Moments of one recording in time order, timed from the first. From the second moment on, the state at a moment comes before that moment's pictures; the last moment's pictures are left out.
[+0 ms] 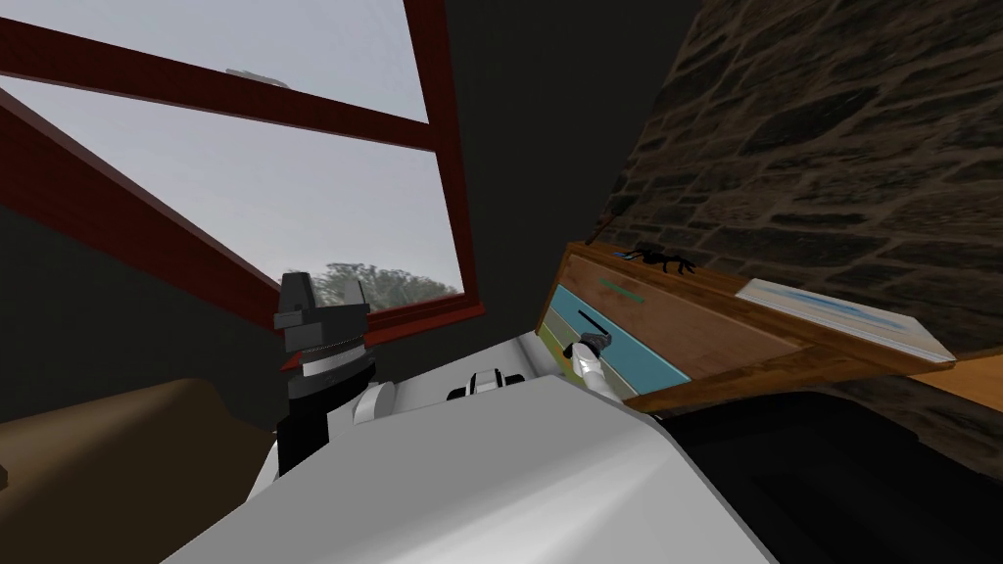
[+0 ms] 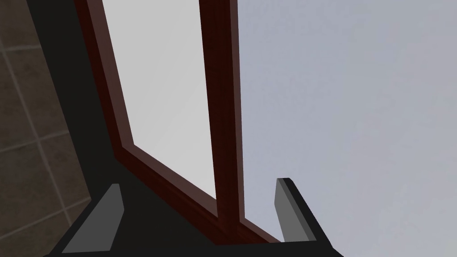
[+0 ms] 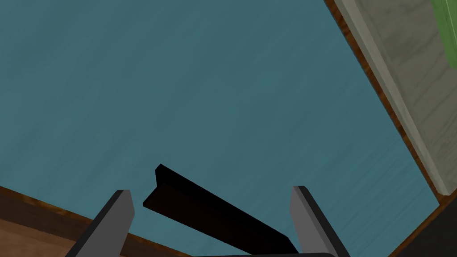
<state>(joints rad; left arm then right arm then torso) 0.47 -0.03 0.03 -2.36 -0.03 -0.52 0.00 0.02 -0.31 -0.32 -0.97 1.50 0.67 0.25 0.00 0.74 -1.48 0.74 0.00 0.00</state>
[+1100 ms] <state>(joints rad) 0.47 -0.03 0.03 -2.36 -0.03 -0.52 0.00 -0.02 -0.34 -0.38 -0.83 1.65 0.78 0.24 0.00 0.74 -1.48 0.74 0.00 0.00</state>
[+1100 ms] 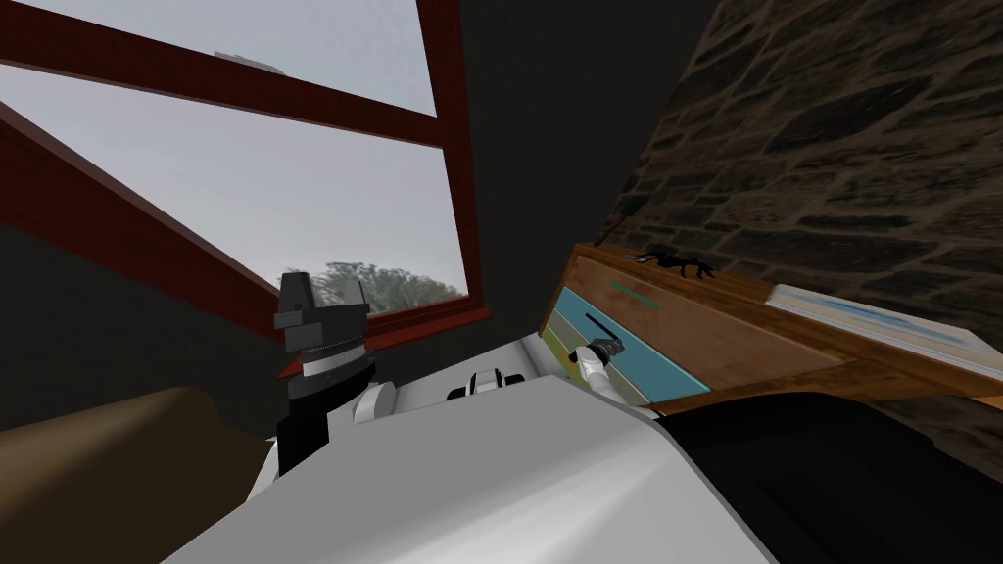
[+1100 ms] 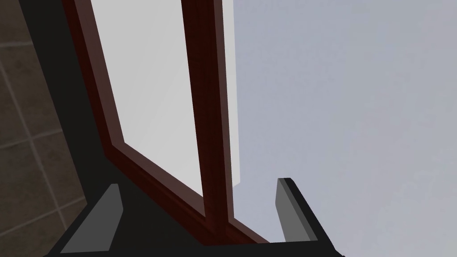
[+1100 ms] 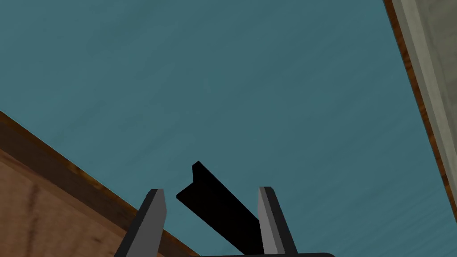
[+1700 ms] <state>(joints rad) 0.47 -0.03 0.03 -2.36 -0.03 -0.52 0.00 -0.03 -0.34 -0.38 -0.83 1.64 0.77 0.26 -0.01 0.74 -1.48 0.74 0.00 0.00</state>
